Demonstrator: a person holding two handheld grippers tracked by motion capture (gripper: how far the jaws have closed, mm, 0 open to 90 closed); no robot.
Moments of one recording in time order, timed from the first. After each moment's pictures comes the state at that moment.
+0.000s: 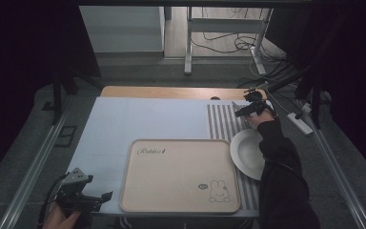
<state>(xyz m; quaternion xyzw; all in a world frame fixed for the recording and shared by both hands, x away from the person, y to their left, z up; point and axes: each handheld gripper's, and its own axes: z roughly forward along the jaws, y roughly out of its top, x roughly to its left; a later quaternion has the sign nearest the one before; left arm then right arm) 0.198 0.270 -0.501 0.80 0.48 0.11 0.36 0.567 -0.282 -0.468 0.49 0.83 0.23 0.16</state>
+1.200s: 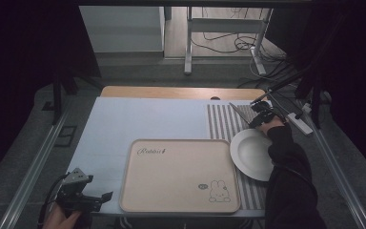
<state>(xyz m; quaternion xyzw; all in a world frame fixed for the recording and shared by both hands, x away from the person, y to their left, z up) 0.198 0.270 -0.501 0.80 0.47 0.11 0.36 0.551 -0.315 -0.487 0.48 0.86 0.14 0.10</state>
